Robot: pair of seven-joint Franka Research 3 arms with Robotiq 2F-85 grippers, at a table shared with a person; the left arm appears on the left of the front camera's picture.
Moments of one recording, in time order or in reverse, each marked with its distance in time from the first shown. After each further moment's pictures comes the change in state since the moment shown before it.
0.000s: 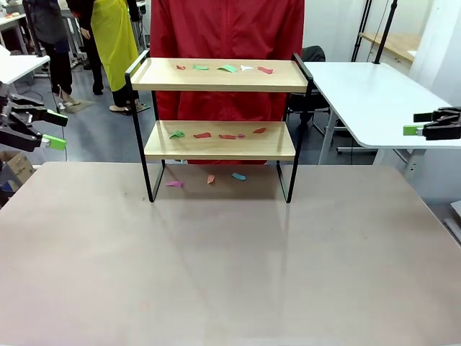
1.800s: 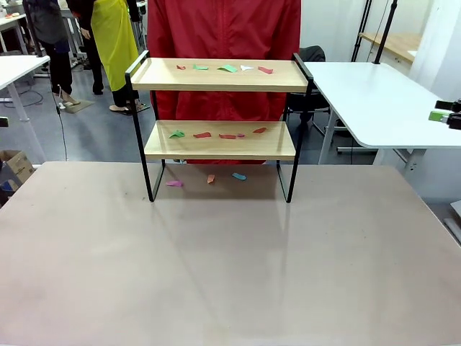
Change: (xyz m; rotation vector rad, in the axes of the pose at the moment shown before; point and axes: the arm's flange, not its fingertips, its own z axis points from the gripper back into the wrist) left arm -0.156 0.111 0.094 -0.167 -0.346 0.118; right arm -0.042 -0.132 0.022 0.034 -0.256 0.021
